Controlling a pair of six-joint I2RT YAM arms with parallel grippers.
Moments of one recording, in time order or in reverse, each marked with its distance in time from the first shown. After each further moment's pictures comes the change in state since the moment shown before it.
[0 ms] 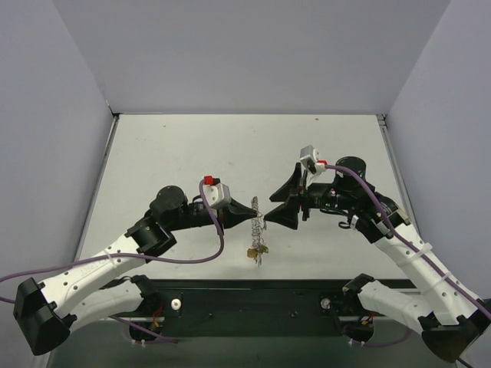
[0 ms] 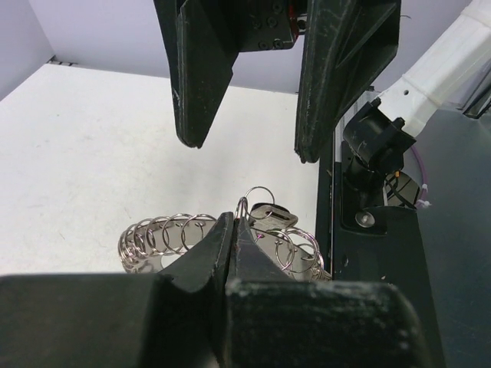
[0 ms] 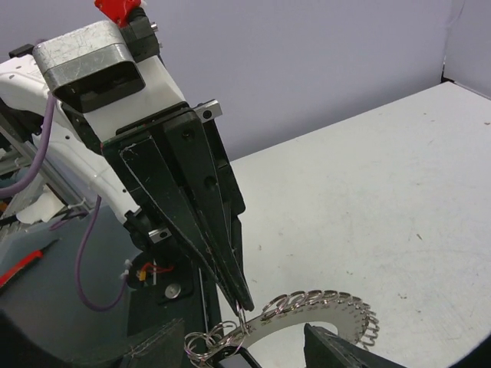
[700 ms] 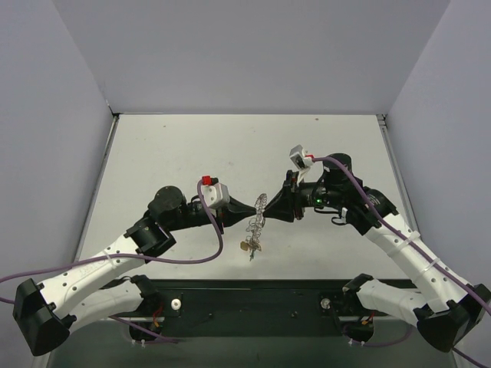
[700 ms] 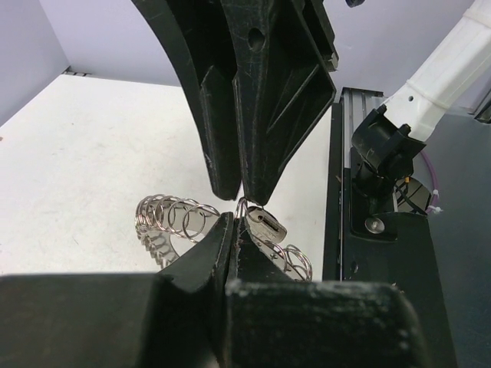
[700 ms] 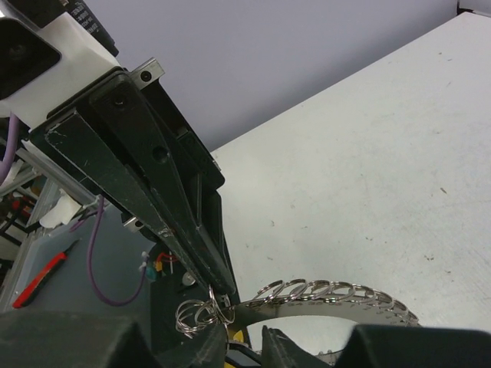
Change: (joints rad) left arm 0.000 -0.010 -0.006 0.028 -0.018 0.013; right arm 0.000 0.089 0.002 -0.044 -0.011 0.075
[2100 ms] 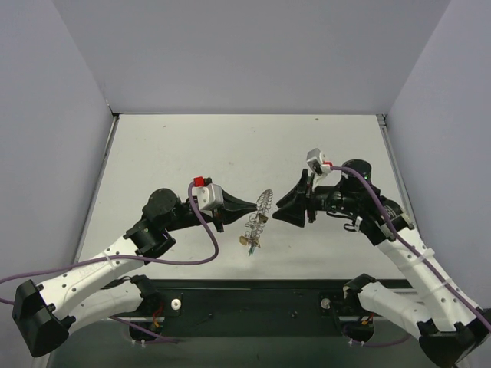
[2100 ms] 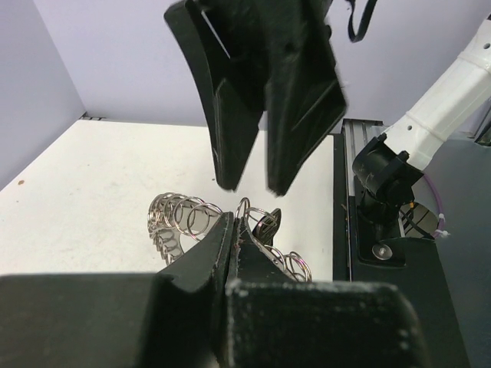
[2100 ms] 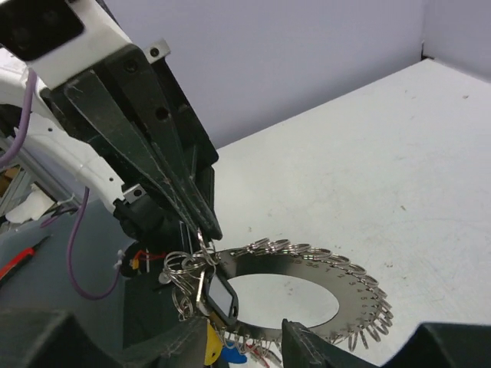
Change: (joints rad) left arm 0.000 -0.012 -0.018 0.126 0.009 -0.008; right arm -0.063 -0.099 -0.046 -0.006 -0.028 -0.066
